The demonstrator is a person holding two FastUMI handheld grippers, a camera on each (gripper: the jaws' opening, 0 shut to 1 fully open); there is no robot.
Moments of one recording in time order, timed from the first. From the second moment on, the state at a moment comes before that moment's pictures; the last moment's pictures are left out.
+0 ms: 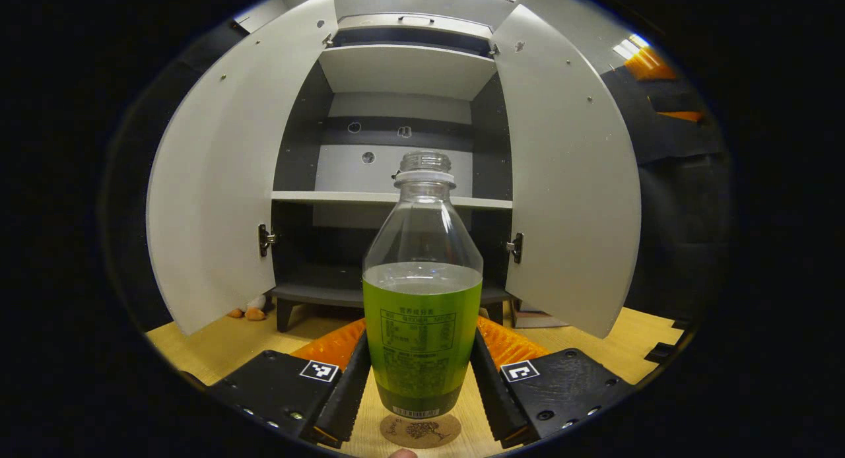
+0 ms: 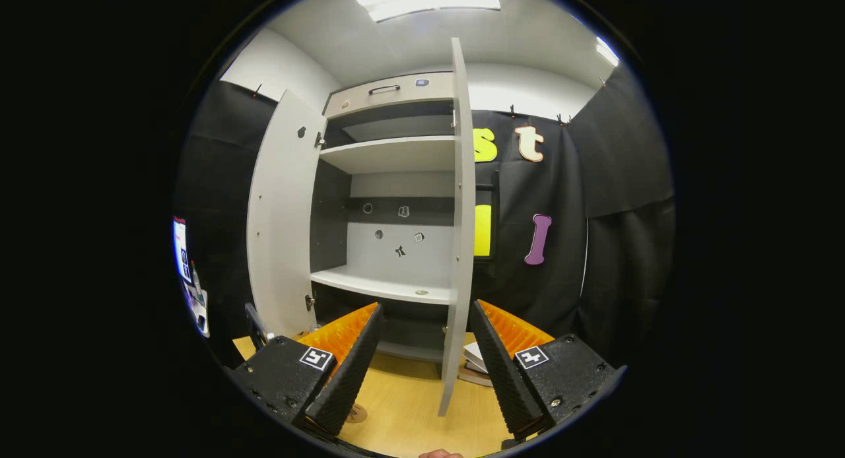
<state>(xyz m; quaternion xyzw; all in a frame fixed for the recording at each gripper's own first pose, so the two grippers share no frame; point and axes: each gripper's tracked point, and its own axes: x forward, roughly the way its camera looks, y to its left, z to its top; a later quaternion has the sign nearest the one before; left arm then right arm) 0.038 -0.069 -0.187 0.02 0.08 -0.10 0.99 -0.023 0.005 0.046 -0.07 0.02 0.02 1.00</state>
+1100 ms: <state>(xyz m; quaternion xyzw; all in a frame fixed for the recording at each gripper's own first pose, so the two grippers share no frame) 0.022 -0.051 -0.273 0.01 0.13 -0.05 0.99 -0.022 0.009 0.042 -0.07 0.03 0.01 1.00</state>
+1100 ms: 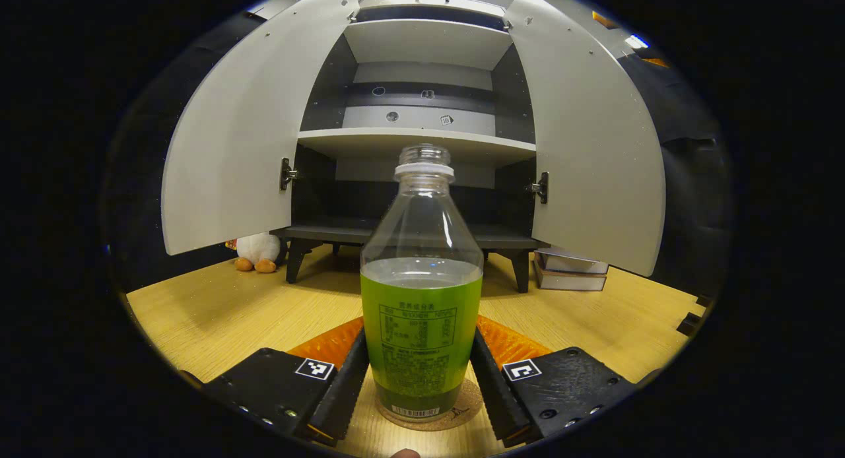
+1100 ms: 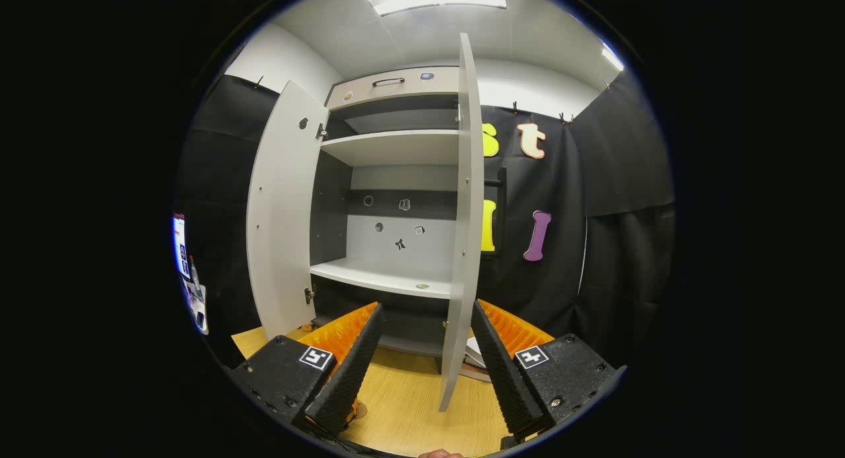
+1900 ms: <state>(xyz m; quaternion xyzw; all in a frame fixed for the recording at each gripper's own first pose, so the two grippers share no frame) 0.008 -0.063 -0.161 0.01 0.08 -0.09 0.99 -0.016 -0.006 0.019 -0.04 0.02 0.01 1.00</state>
